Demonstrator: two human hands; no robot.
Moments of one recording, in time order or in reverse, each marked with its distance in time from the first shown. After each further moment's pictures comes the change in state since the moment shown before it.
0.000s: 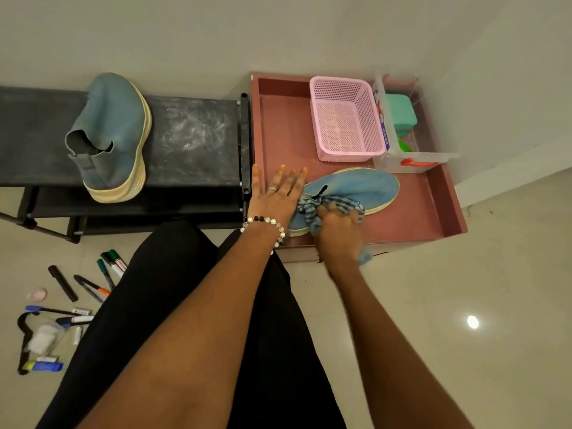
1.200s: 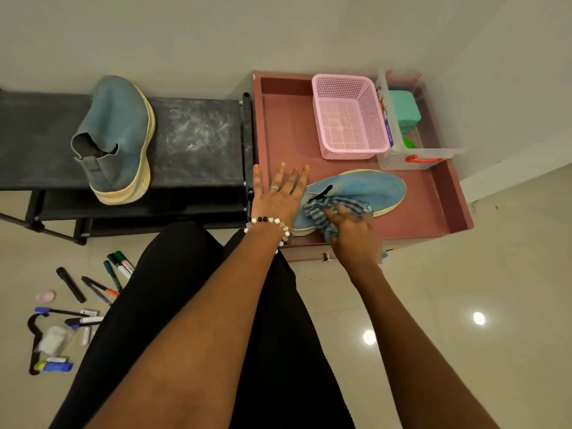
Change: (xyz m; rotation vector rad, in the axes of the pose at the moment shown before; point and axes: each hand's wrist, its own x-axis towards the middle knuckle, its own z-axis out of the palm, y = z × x) left_hand -0.003 -0.001 -0.001 -0.023 0.002 -0.013; right_hand -0.013 0.026 -0.005 -0.017 -0.086 -0.055
